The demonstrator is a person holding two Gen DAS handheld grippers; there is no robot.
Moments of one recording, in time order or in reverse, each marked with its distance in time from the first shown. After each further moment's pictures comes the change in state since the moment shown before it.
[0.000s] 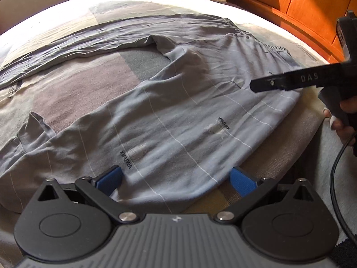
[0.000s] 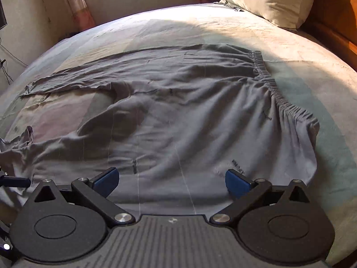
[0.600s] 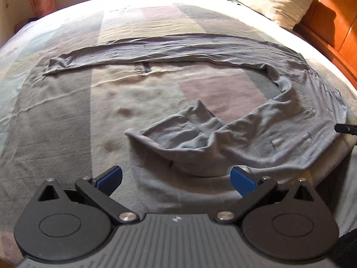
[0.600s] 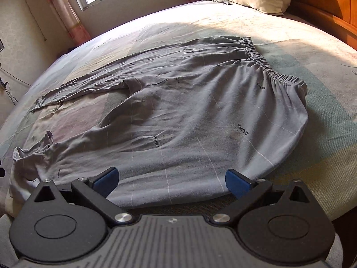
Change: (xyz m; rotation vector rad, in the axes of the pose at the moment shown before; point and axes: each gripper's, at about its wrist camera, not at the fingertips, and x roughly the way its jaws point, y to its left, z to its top) left arm -0.103 0.190 -0.039 -0.275 -0.009 0.166; right arm -0.040 0.010 -0.027 0.120 -0.018 0.050
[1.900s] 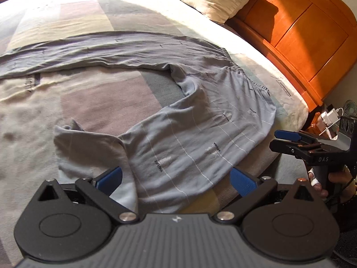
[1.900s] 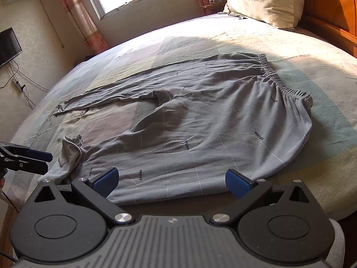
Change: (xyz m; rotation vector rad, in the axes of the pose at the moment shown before) left arm -0.011 -0.109 0.030 0.134 0.020 -0.297; right arm -0.038 0.023 -0.010 -0.035 -0.065 0.100
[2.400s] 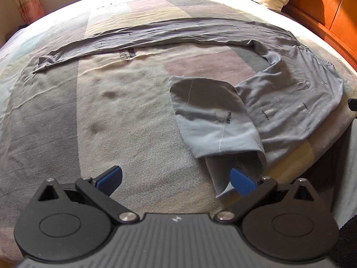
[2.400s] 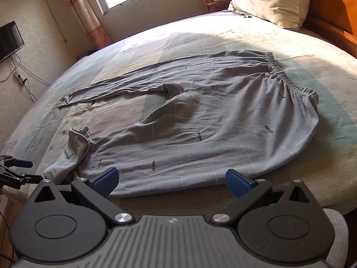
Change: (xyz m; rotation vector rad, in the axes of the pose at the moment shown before) left arm 0.000 0.063 -0.069 0.016 0.008 0.305; right arm -0.002 0.023 -0.007 -0.022 0.028 -0.019
